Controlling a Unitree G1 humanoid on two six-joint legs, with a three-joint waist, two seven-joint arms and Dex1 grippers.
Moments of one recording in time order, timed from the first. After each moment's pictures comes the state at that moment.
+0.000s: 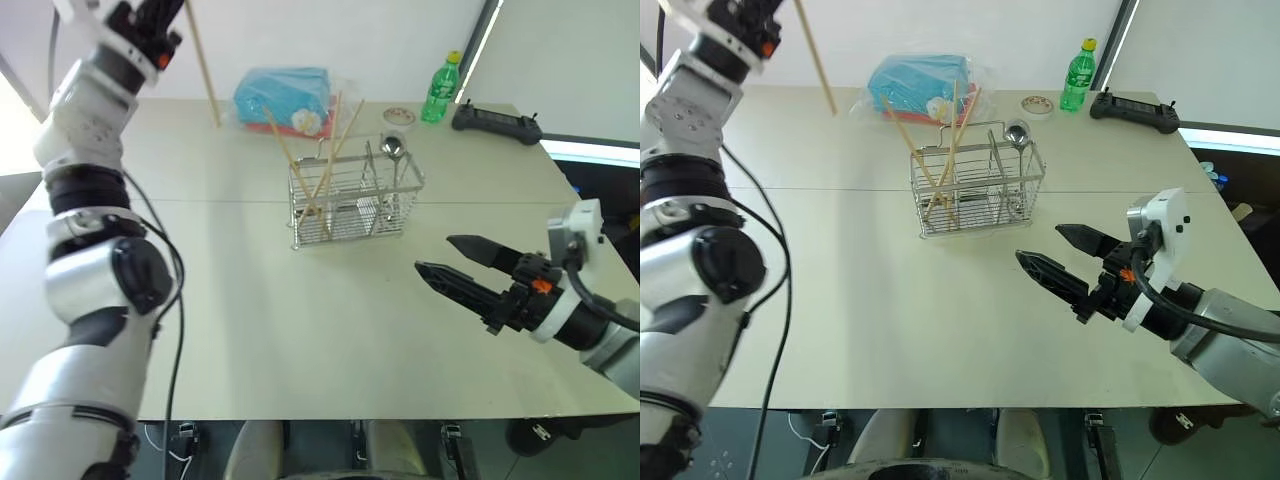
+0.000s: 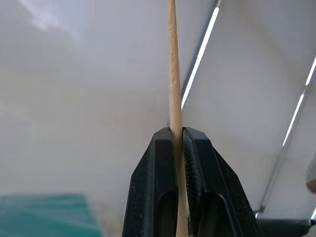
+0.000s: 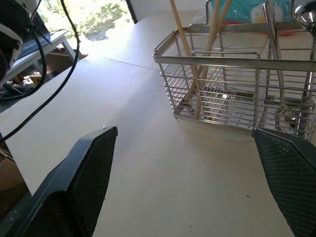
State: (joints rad) left arm -1.27 0.37 0.50 0.51 -0.56 0.48 -0.68; right arm 0.16 -1.02 -0.51 -0.81 1.58 0.73 0.11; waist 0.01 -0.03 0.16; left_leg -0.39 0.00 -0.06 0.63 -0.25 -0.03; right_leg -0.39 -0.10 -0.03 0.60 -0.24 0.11
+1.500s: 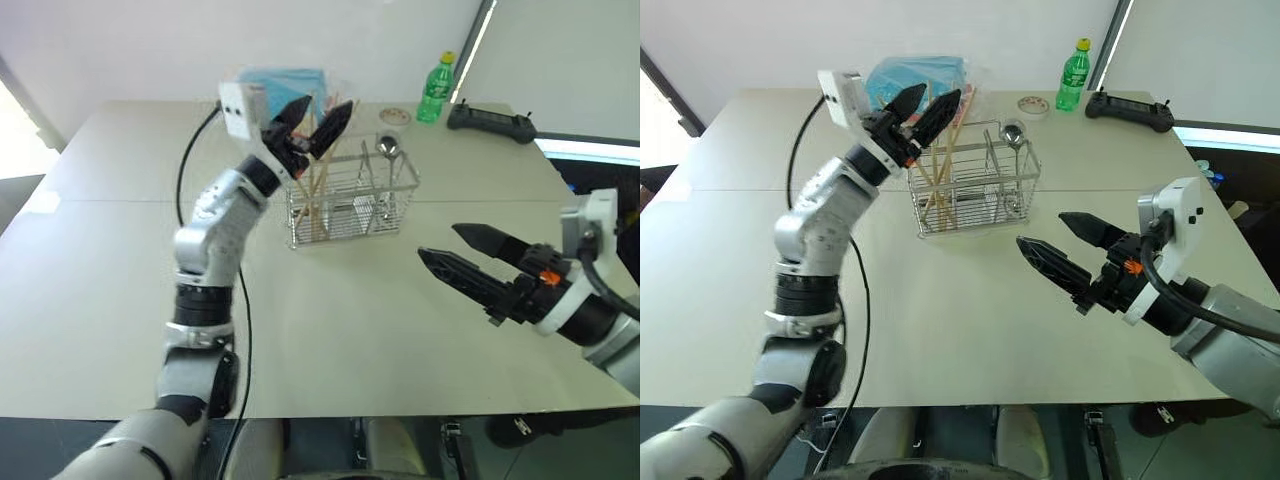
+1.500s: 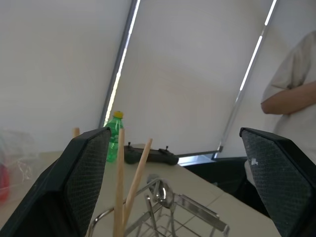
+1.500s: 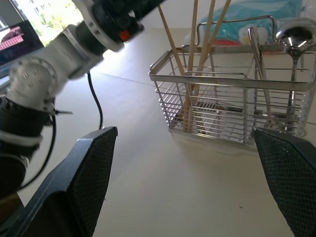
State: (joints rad) left arm -0.88 0.25 0.16 0.04 -0.69 0.57 -0.57; right arm 0.13 -1.06 -0.54 -0.80 1.60 0.71 0.10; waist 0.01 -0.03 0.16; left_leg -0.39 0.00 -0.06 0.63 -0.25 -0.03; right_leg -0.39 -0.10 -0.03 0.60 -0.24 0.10
